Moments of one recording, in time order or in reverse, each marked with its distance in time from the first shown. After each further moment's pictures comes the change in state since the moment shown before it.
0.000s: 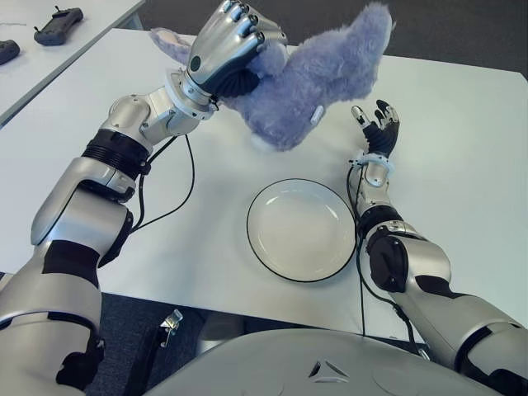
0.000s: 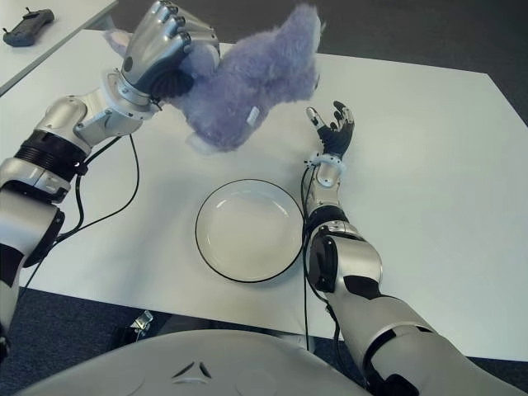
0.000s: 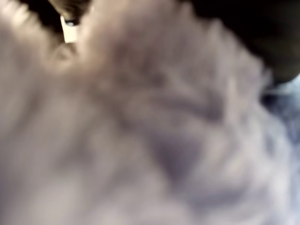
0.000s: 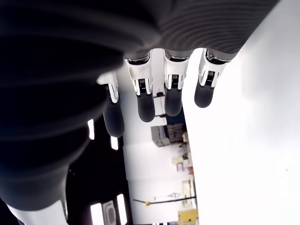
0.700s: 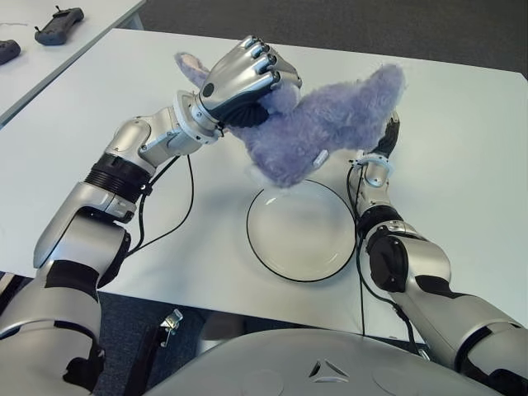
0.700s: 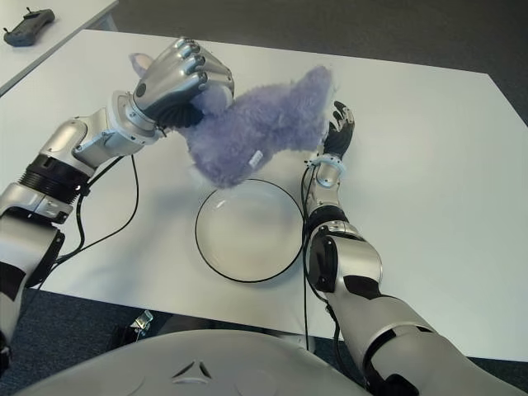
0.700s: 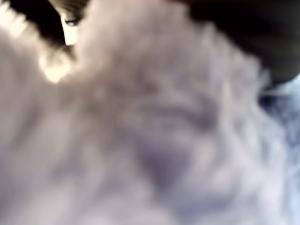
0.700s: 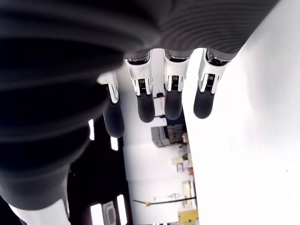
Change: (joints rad) left arm 0.134 -0.003 0.055 -0.188 -0.133 -0.061 -0.269; right arm 0.000 0.000 0.000 0.000 0.000 0.000 -0.009
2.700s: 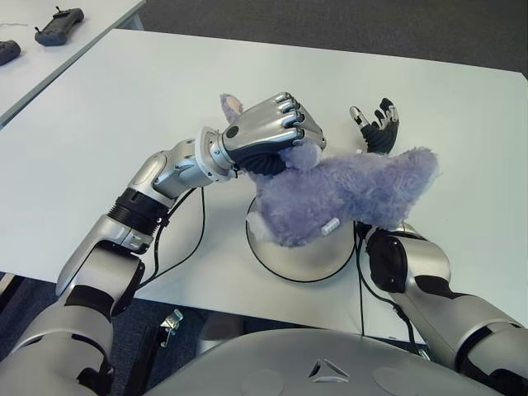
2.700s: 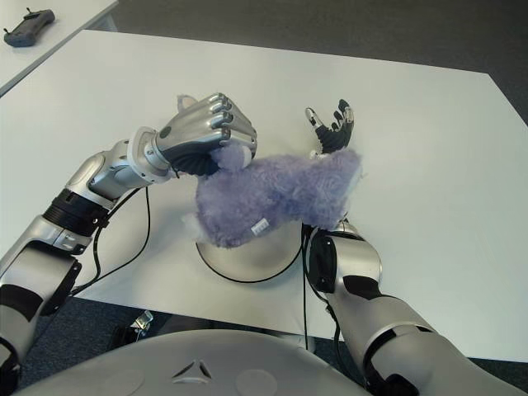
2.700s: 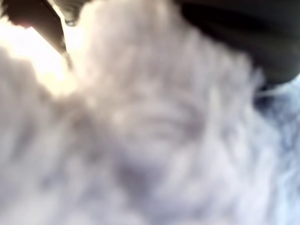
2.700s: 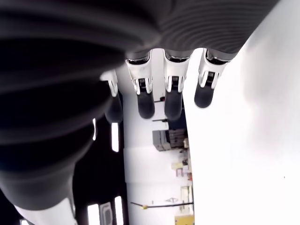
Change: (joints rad) left arm 0.189 -0.096 0.045 -0.217 -0.207 -0.079 -0.390; right arm 0.000 0.000 0.030 0.000 -0.047 0.009 -0.058
